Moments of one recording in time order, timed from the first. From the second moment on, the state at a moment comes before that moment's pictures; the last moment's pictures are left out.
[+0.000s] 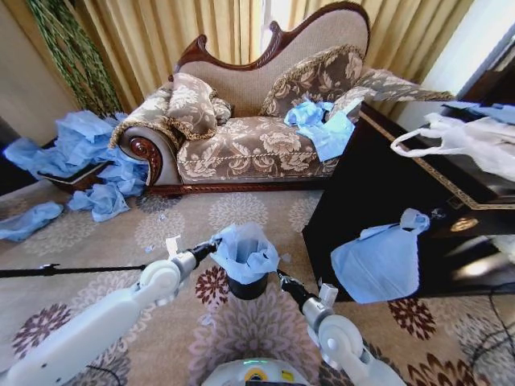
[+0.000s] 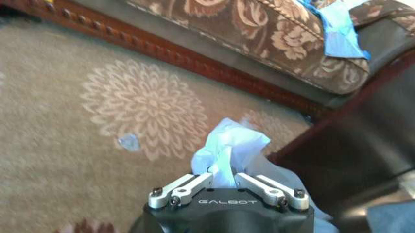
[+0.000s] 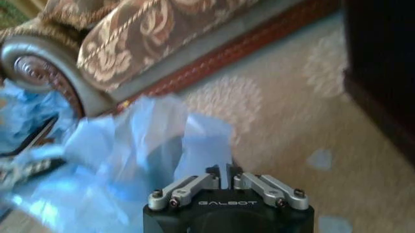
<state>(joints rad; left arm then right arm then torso) 0.98 -0.62 0.00 -2.04 -1.48 0.23 -0.41 -1.33 1.09 0.13 2.06 0.97 -0.27 0.39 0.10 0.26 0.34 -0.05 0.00</state>
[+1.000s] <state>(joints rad) 0.98 -0.71 0.03 -2.04 -1.61 0.18 -0.40 -1.00 1.14 -0.06 1.89 1.01 -0.38 0.54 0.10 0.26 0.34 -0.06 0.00</state>
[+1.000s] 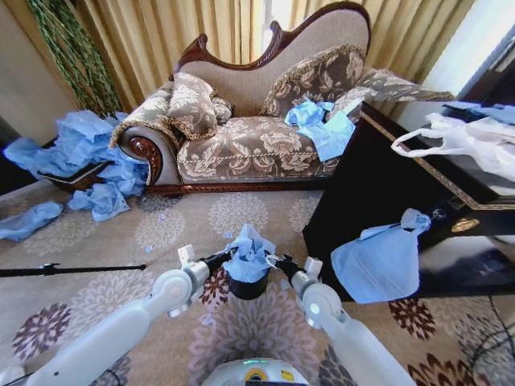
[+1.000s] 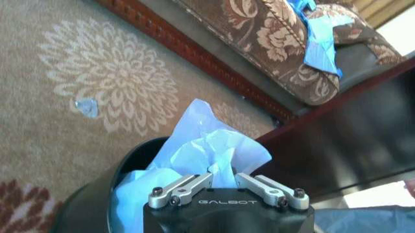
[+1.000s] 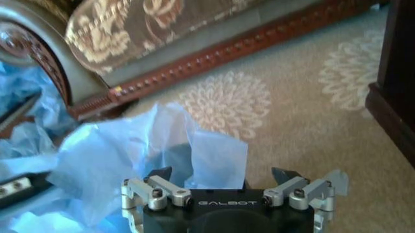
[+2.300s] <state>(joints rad) 1.03 -0.71 -0.05 -2.06 -1.74 0.15 -0.39 -0.89 1.16 -0.08 1.74 1.06 -0.38 0.63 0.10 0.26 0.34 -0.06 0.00</state>
